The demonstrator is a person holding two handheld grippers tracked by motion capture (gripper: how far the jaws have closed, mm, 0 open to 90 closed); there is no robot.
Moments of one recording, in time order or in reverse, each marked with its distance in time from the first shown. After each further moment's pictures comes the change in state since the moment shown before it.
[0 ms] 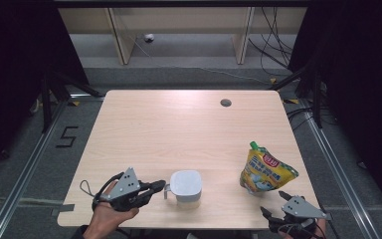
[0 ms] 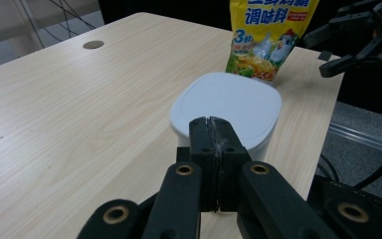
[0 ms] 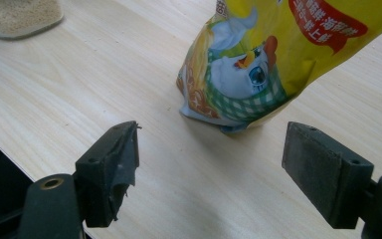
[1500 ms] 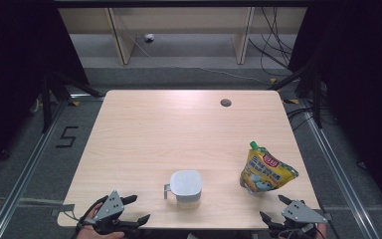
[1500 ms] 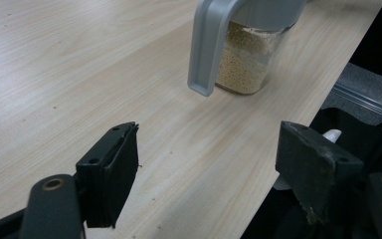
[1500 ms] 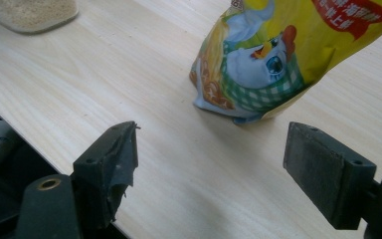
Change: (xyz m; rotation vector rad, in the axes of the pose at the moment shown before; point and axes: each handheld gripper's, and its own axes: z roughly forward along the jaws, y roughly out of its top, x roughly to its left) left arm -0.001 -0.078 -0.024 0.158 0.053 -0.079; right arm 0.007 -0.005 -0.006 0.001 0.013 -0.002
